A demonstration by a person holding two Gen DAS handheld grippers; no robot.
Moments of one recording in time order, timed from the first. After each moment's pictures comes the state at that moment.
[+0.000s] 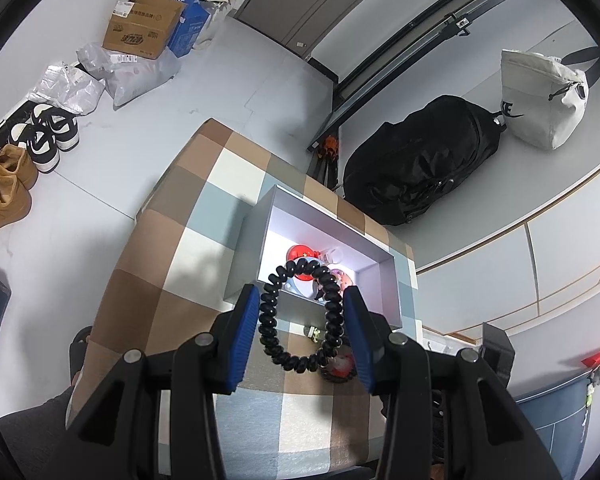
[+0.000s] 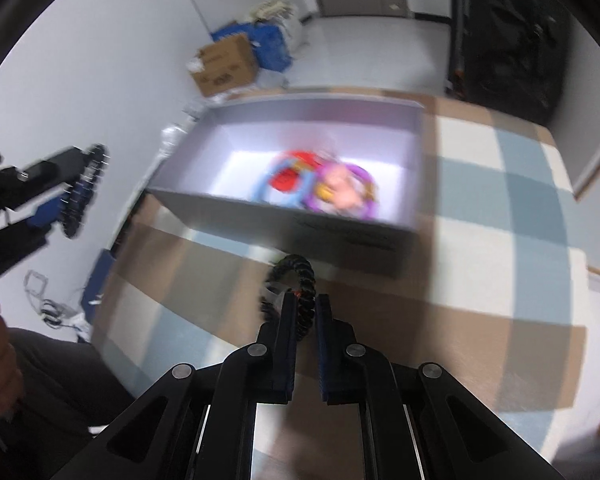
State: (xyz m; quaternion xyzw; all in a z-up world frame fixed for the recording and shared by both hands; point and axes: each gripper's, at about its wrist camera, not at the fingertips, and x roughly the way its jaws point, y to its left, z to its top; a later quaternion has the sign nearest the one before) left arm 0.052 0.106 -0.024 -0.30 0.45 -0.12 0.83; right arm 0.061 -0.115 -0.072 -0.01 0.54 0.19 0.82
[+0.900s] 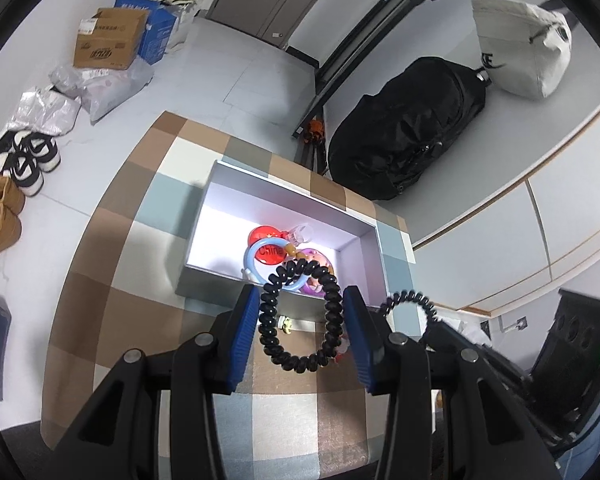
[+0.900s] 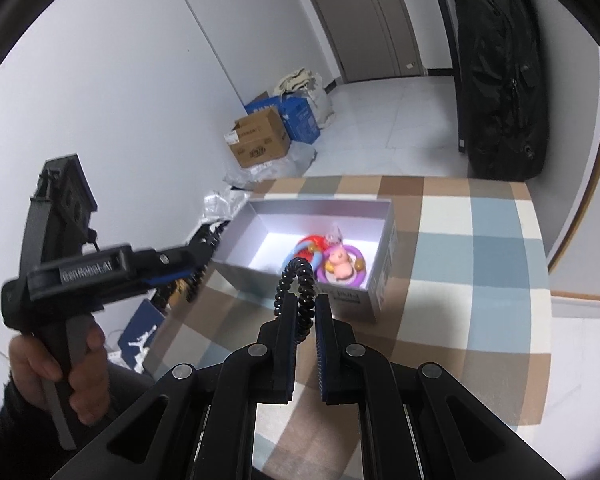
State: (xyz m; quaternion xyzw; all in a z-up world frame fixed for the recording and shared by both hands) left arm 0.057 0.050 -0.023 -0.24 0.46 -0.14 0.85; right arm 0.039 -0.158 -0.001 0.08 0.42 0.27 0.86
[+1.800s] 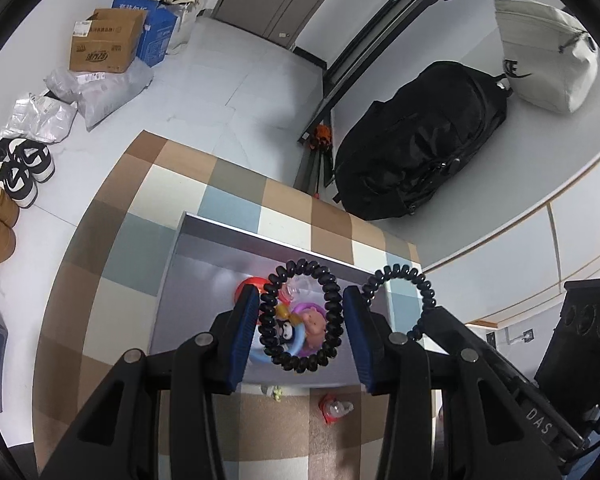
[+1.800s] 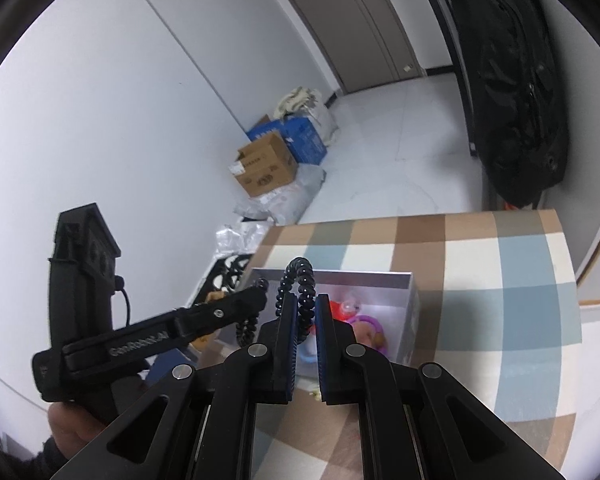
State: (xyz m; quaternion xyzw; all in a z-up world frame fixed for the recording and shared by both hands) left arm 0.111 0.034 -0.031 -0.24 0.46 -0.11 0.84; right arm 0.113 -0.149 -0.003 0.15 0.42 0.27 0.86
